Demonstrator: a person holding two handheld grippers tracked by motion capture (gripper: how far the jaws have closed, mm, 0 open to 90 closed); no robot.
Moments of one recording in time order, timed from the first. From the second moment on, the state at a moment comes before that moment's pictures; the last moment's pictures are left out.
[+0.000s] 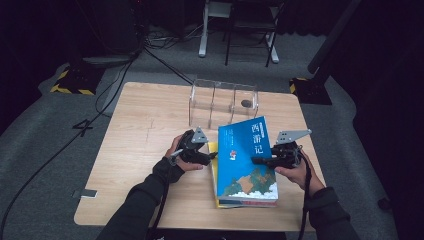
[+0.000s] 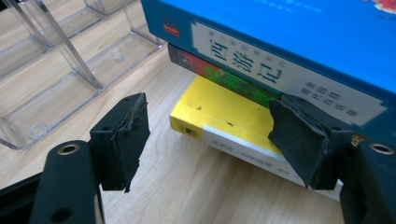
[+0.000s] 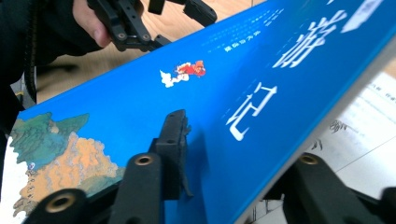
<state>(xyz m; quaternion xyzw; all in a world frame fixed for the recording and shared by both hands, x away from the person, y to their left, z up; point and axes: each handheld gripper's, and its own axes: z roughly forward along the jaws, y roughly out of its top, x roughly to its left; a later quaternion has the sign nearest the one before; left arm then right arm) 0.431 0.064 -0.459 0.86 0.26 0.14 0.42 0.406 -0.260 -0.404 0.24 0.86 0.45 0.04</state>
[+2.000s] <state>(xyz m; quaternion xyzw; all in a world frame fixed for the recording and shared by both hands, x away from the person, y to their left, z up) 0.474 0.083 -0.446 0.83 0.28 0.09 0.48 0.393 -0.247 -0.399 0.16 0.82 0.54 0.12</state>
